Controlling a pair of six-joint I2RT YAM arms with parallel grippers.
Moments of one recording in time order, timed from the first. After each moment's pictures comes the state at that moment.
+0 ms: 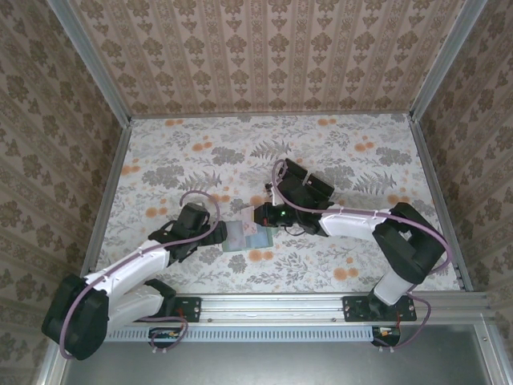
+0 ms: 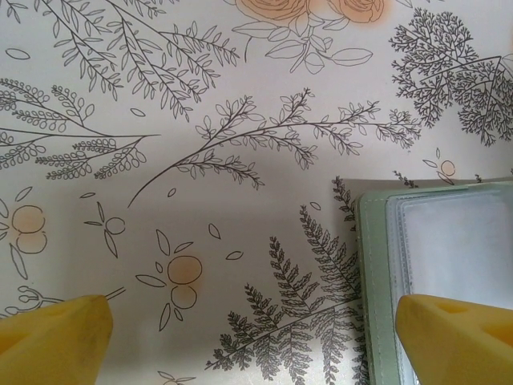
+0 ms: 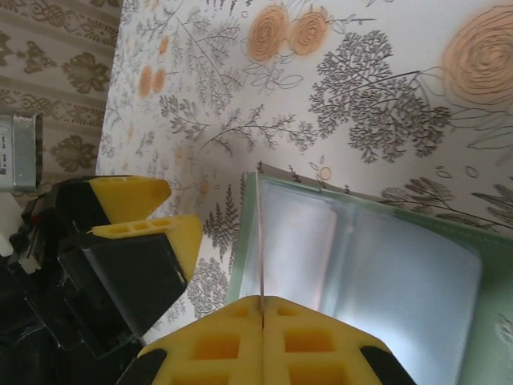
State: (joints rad) left arm -0.58 1.04 0.41 -0.34 -0.12 -0.58; right arm 0.73 1.65 0.82 0.18 -0.39 0.81
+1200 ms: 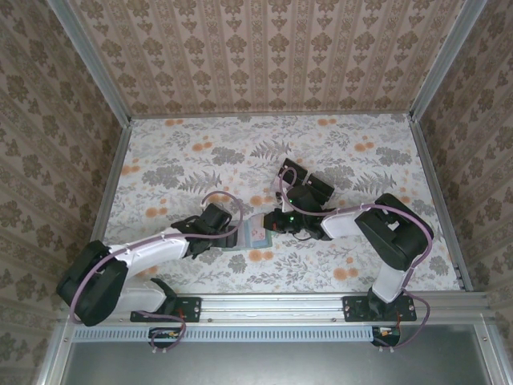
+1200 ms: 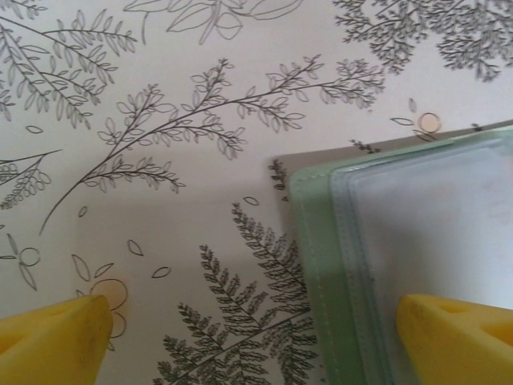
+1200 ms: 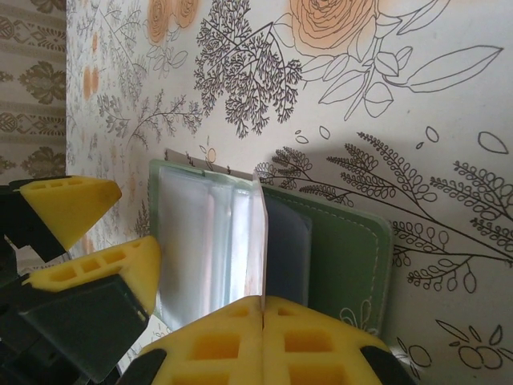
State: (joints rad) left arm -0.75 1.27 0.51 -0.34 -0.26 -0.53; right arm 0.65 1.76 0.69 0.37 -0.46 0.85
